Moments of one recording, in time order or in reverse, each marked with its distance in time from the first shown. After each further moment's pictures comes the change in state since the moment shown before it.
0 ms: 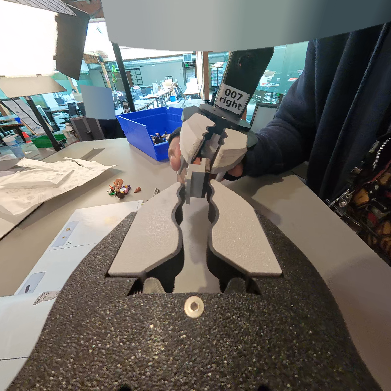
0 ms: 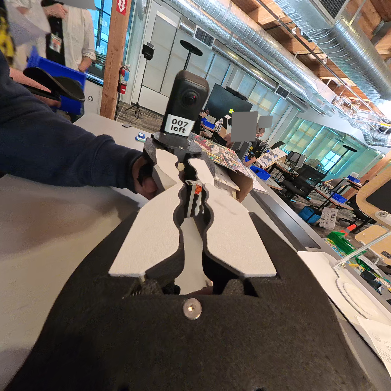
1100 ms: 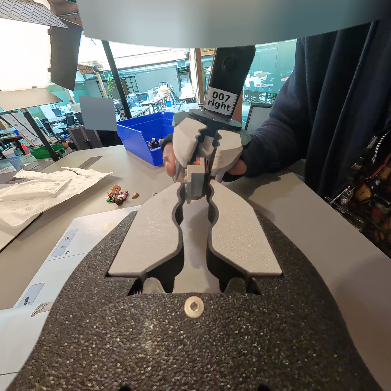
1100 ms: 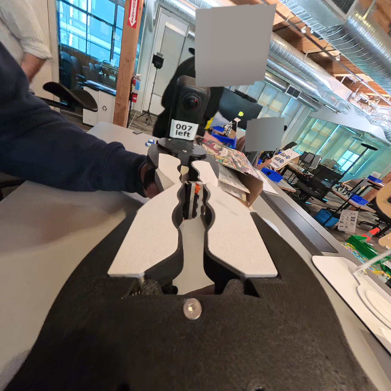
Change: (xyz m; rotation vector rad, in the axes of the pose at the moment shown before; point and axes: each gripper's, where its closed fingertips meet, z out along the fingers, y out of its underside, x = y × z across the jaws) left arm 0.006 -0.002 0.002 0.018 0.025 0.044; right arm -0.005 -0.001 0.001 0.020 -0.049 0.043
